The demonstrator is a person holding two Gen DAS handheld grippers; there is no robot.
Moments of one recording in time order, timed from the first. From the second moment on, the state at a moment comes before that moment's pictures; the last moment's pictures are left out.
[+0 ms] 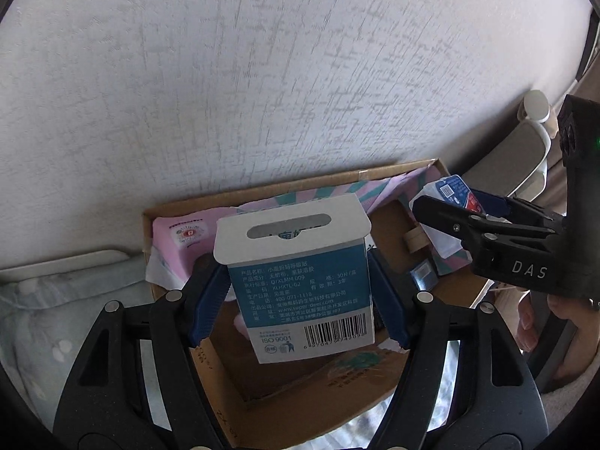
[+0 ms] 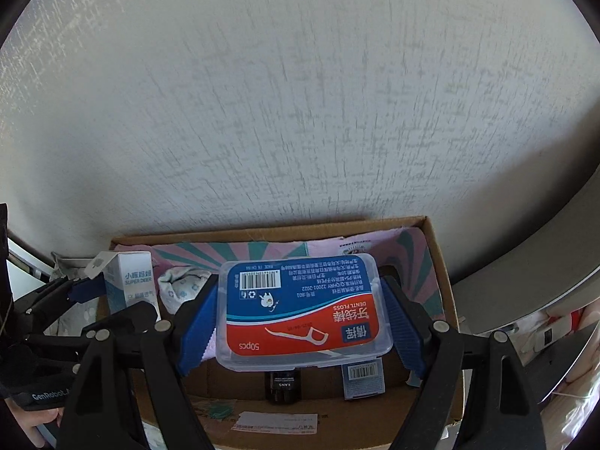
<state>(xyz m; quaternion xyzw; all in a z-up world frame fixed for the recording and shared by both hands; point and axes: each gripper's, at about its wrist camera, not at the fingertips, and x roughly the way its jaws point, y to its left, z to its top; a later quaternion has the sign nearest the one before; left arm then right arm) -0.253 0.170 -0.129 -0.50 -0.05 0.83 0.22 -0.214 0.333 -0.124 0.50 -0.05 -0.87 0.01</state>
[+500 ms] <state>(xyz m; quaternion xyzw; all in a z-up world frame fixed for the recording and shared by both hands) -0.248 0.184 -0.132 -0.51 0.01 0.83 0.21 -0.218 0.351 -0.130 0.53 -0.08 -0.84 0.02</state>
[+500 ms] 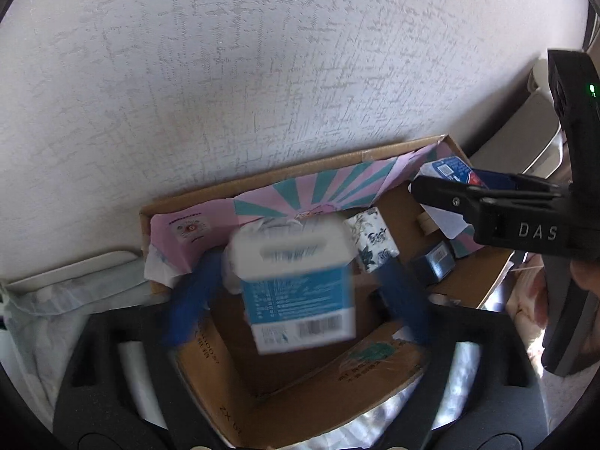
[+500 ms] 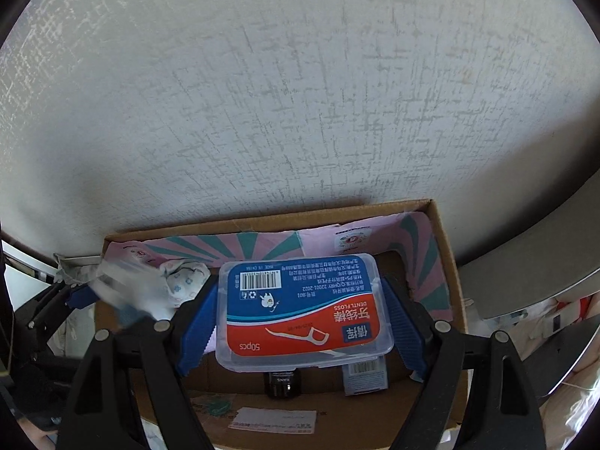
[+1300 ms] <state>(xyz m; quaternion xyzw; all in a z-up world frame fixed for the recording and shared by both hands) -0.220 0.163 -0.100 -0.49 0.00 0.85 0.19 -0.219 0.332 -0.115 0.53 -0.06 -0.84 0.03</state>
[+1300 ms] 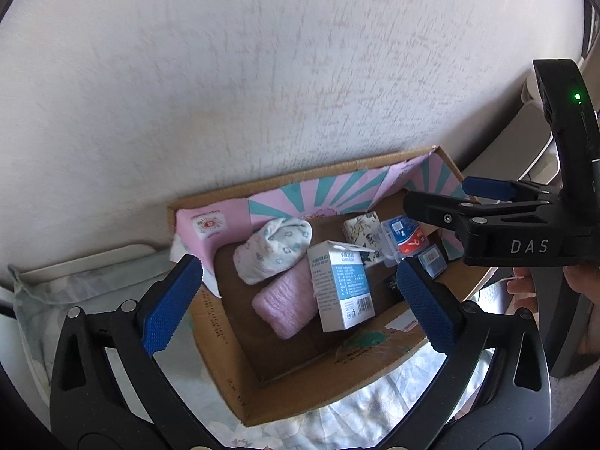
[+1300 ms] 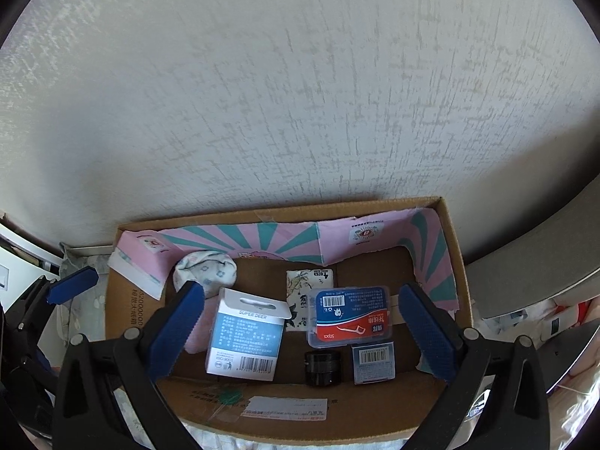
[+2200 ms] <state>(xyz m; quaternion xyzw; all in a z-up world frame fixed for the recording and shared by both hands) -0.074 0.047 0.033 -0.37 -0.07 0.93 0.05 -0.097 0.276 0.018 0.41 0.00 -0.91 0.07</state>
